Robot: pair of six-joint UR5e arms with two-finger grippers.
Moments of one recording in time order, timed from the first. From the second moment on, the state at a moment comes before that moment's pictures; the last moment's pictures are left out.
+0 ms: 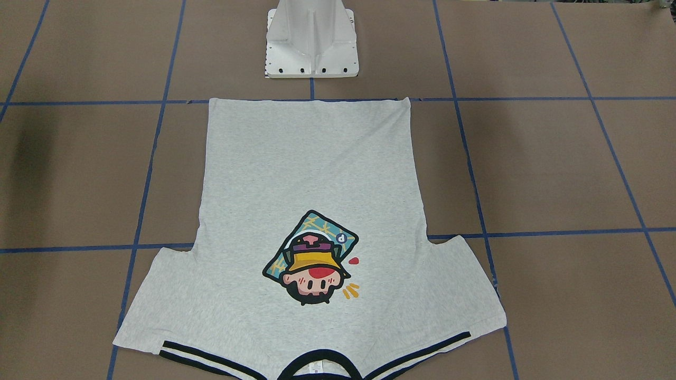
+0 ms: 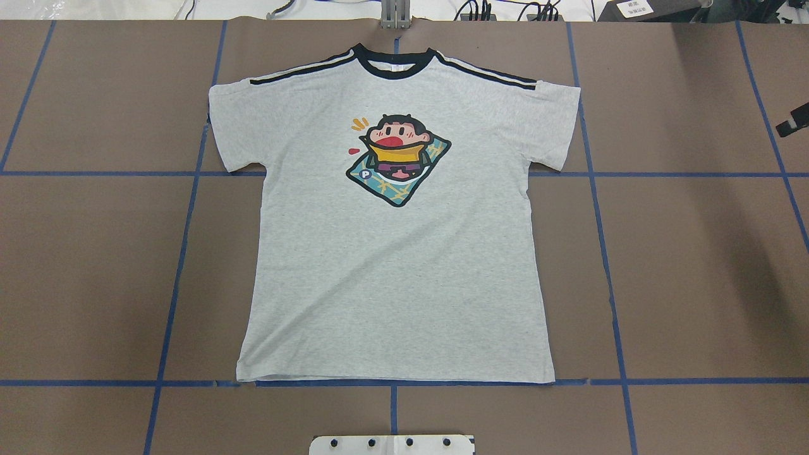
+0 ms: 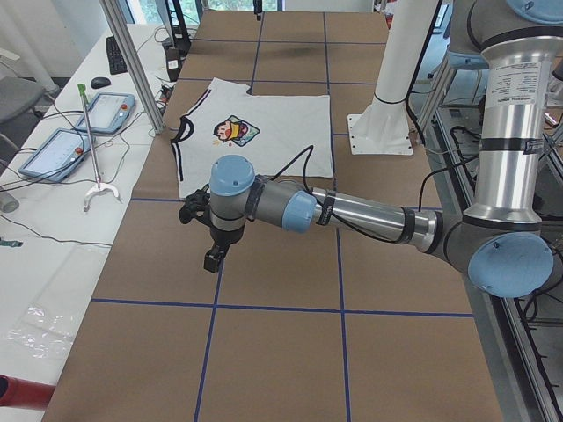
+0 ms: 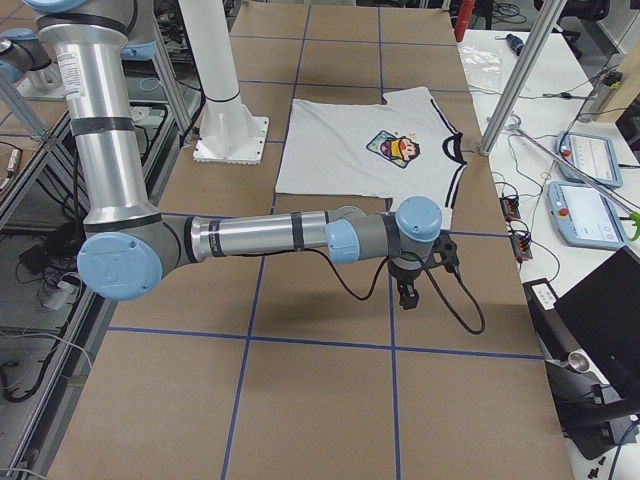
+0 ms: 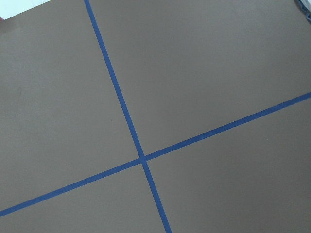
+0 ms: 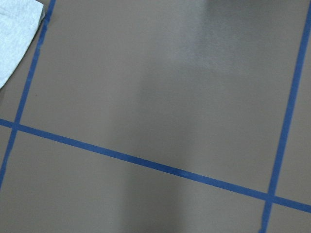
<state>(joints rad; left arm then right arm) -1.55 -1.58 -1.77 -1.68 -2.33 0.14 1.38 -1.39 1.53 -1.34 2.43 0.17</state>
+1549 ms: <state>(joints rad) -1.55 -1.52 -1.85 -1.68 -2.33 0.13 0.96 -0.87 0.83 -0.64 1.78 1.30</state>
